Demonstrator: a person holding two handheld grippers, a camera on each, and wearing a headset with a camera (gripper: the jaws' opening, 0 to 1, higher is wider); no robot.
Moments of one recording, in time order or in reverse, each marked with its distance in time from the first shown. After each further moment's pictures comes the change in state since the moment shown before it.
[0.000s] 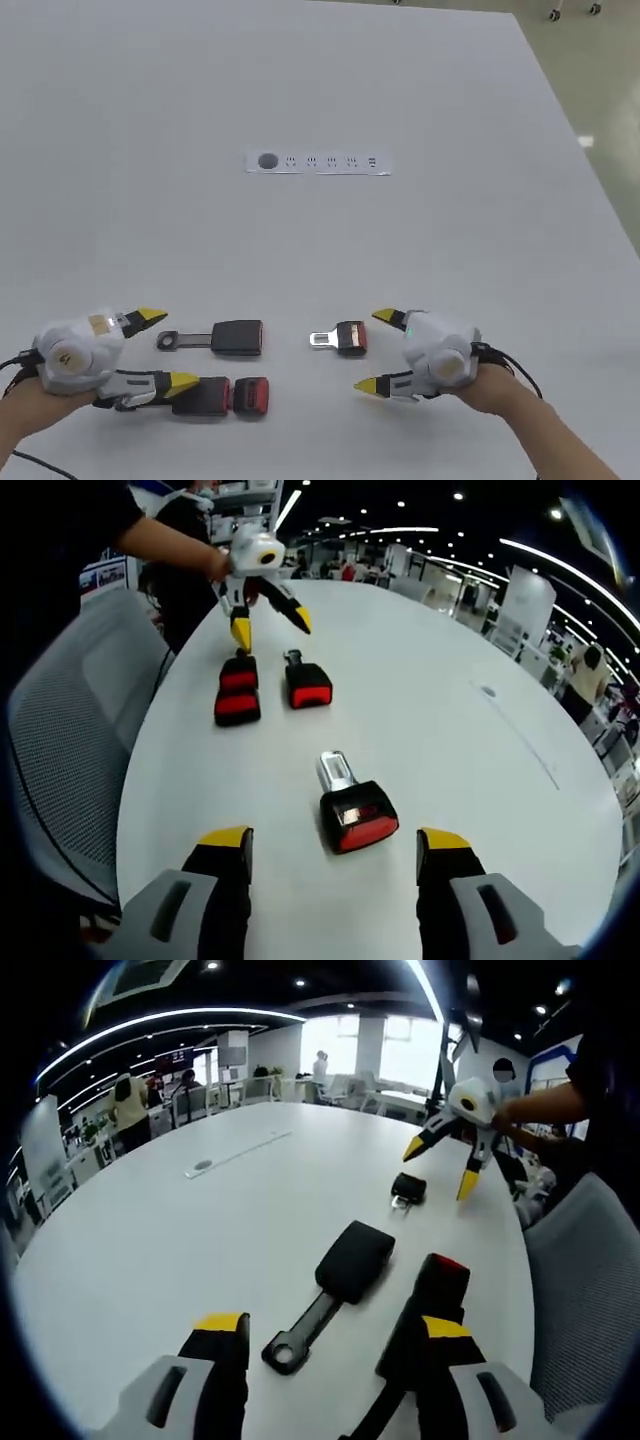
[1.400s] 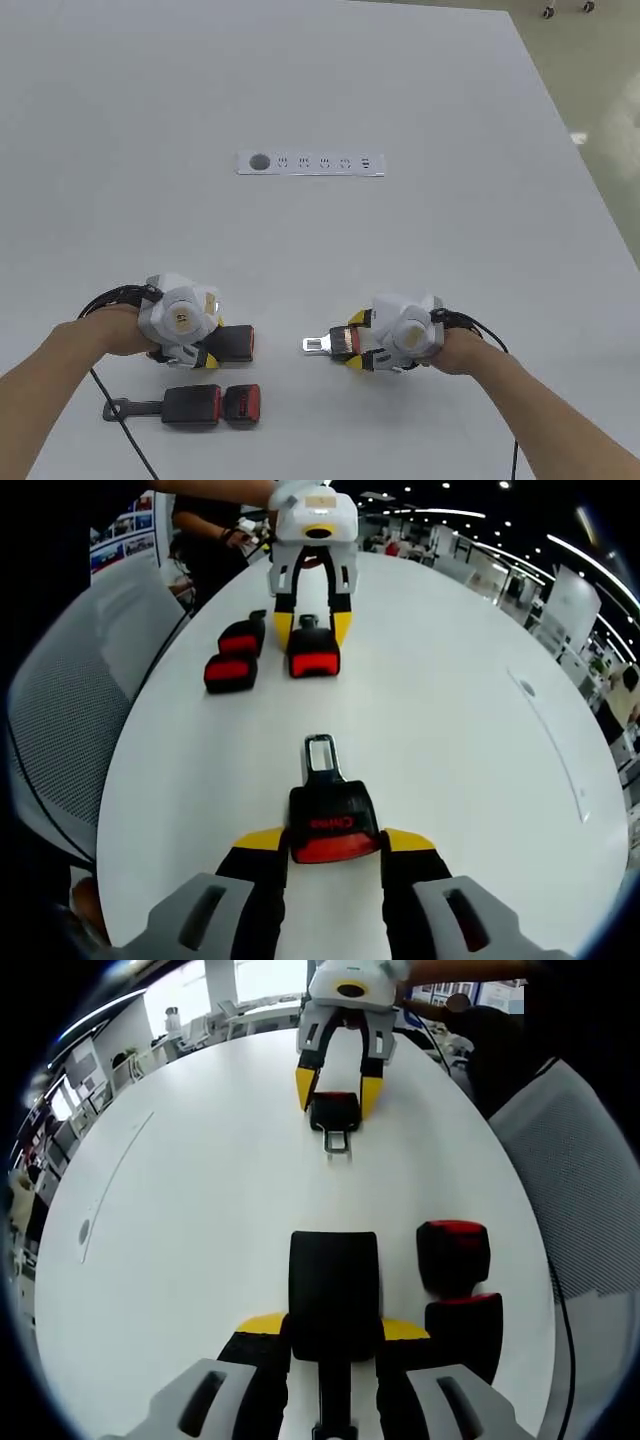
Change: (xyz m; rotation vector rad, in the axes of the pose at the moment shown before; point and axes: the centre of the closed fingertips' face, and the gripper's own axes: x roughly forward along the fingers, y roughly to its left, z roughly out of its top) left arm 0.082 -0.024 0.009 0.492 0.449 -0.326; right arm 0.043 -0.022 -0.016 -0.130 0.138 0.153
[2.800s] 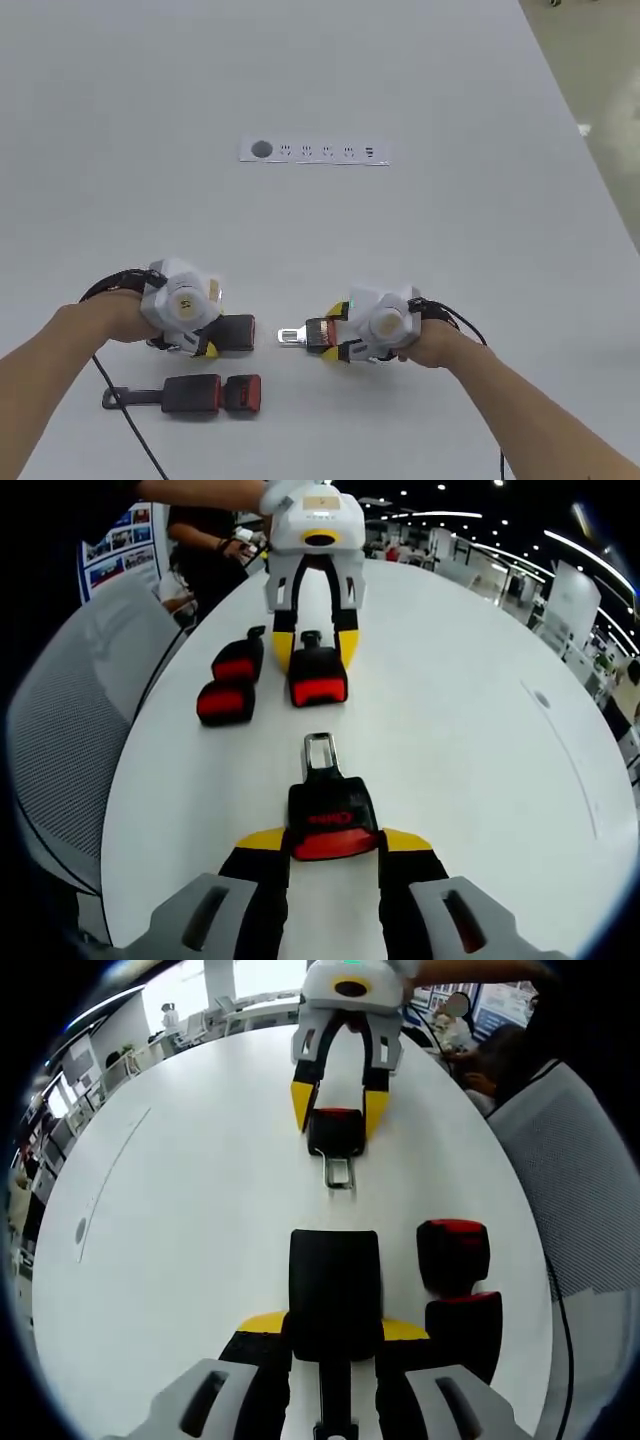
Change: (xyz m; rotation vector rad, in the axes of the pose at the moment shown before) left arm -0.001 -0.001 0.003 0.001 0.018 -0.021; right arm 0.015 0.007 0.026 0.032 -0.035 0.039
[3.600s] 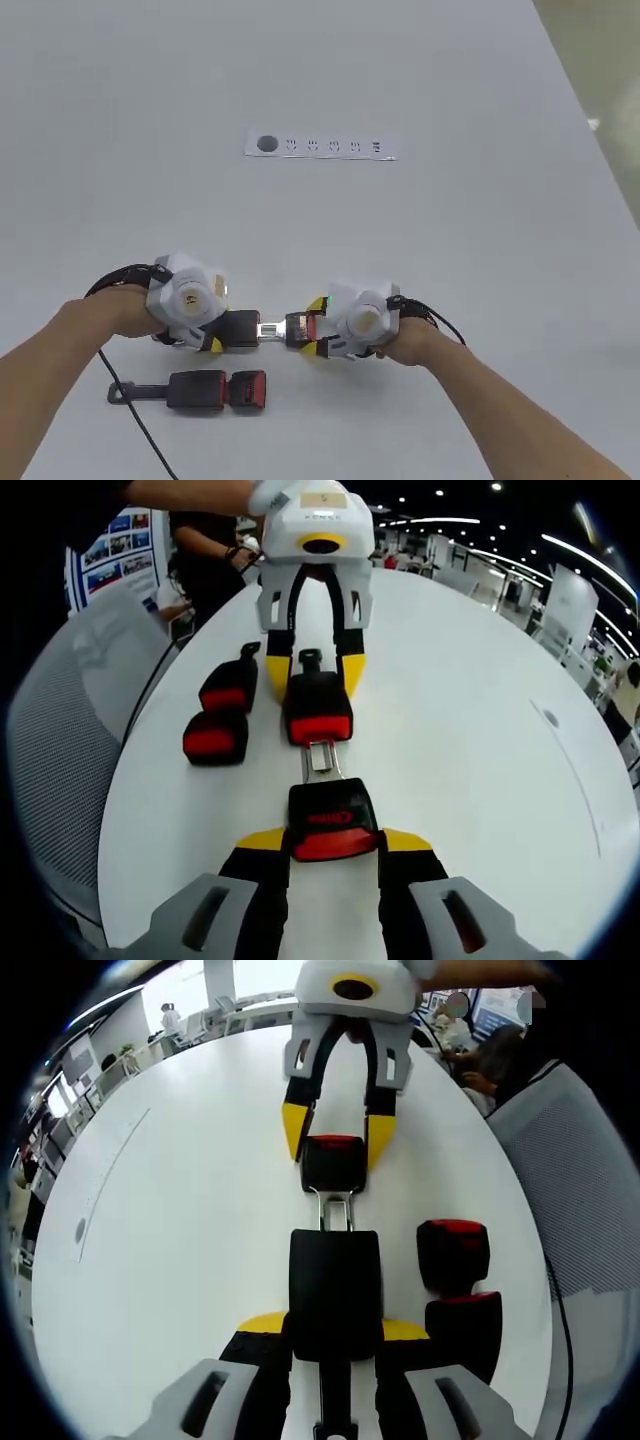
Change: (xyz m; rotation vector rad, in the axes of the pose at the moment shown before) left arm 0.004 0.004 -0.007 -0.002 -0.003 -0.003; right arm 0.031 0.001 0.028 -0.004 -0.041 -0.003
